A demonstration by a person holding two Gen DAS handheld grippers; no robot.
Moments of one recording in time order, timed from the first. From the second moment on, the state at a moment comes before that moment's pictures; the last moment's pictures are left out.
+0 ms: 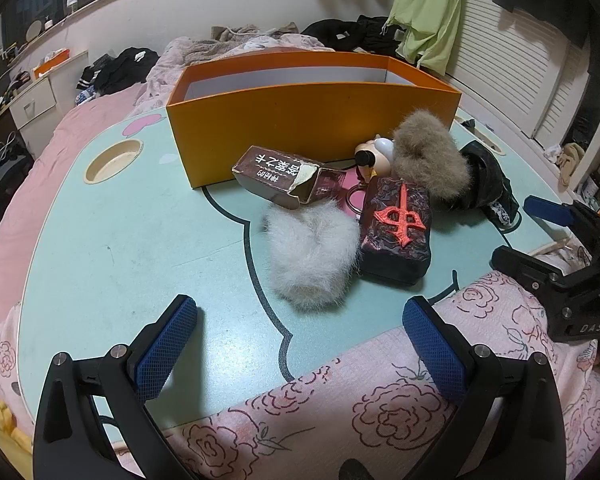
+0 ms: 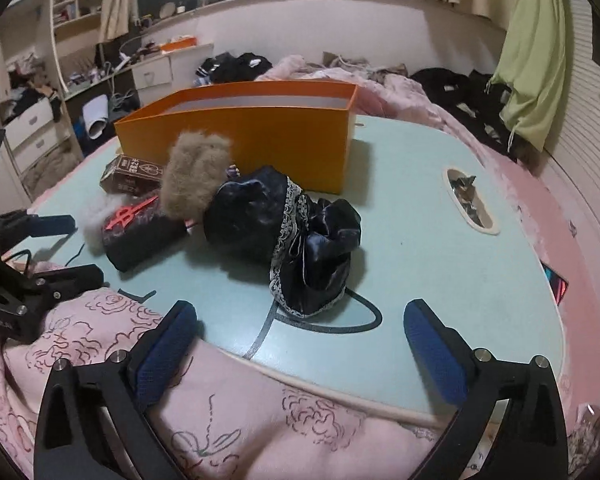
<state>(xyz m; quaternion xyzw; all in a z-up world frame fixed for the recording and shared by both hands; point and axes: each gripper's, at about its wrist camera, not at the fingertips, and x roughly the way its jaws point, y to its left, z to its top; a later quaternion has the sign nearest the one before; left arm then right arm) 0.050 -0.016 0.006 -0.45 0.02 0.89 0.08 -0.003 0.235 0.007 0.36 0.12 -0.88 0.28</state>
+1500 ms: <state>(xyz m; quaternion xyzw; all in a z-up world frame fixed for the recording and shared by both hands) -0.117 -0.023 0.094 -0.51 0.00 0.86 0.10 0.001 0.236 0.005 0.34 0.12 -0.88 0.30</state>
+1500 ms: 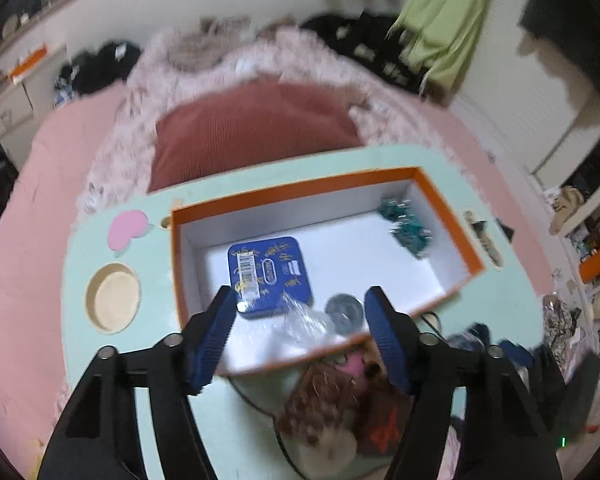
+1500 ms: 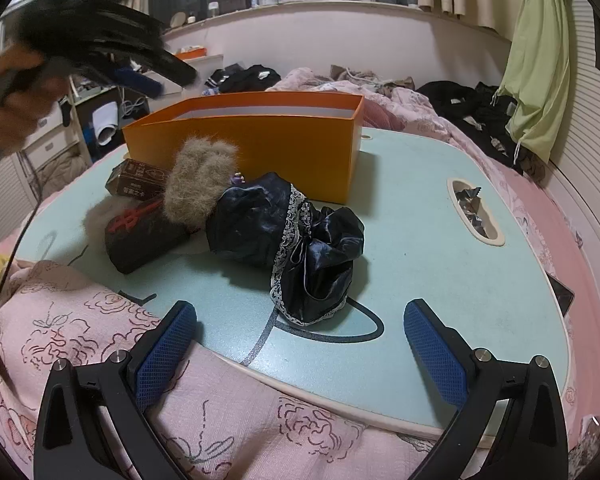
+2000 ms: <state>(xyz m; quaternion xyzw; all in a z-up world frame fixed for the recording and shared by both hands) -0.188 0.004 0.014 -0.61 0.10 0.78 -0.01 0.001 0.236 0.005 0.34 0.12 -0.88 0.30</state>
